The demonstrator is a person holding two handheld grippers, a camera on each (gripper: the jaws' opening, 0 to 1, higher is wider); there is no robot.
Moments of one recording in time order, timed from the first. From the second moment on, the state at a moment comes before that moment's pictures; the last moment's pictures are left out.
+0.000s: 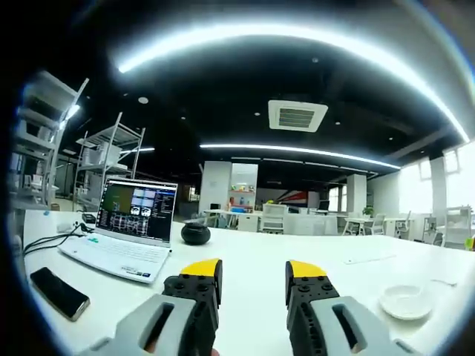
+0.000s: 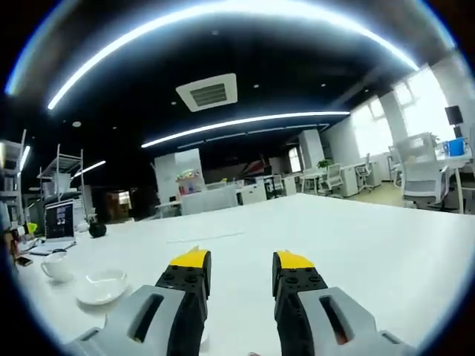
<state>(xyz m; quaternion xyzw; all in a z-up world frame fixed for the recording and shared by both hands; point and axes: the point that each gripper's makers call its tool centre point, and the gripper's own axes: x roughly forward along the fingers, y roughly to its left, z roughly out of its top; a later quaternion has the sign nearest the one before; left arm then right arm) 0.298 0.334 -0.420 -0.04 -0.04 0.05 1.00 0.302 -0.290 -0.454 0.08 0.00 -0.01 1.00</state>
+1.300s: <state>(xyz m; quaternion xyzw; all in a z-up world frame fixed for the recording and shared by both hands) 0.296 0.338 -0.422 -0.05 -0.04 0.05 1.00 0.300 -0.289 -0.456 0.08 0.00 -0.01 1.00</state>
